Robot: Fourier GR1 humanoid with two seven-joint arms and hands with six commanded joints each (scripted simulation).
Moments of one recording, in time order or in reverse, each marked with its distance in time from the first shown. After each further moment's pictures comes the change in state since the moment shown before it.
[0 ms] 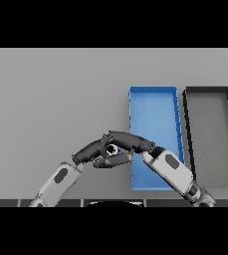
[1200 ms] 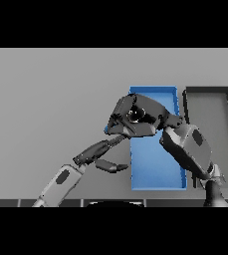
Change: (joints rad) left arm 0.022 -0.032 -0.004 -0.001 0.026 0.007 0.151; right arm -0.348 -0.140 -0.264 -0.024 -0.561 -0.273 0.201
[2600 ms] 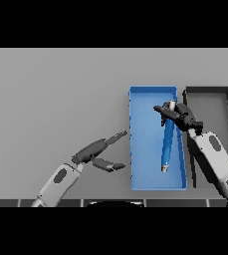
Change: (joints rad) left arm 0.002 0.012 0.023 0.000 0.026 -0.009 -0.009; right arm 0.389 -0.261 0.151 0.423 0.114 -0.328 0.178
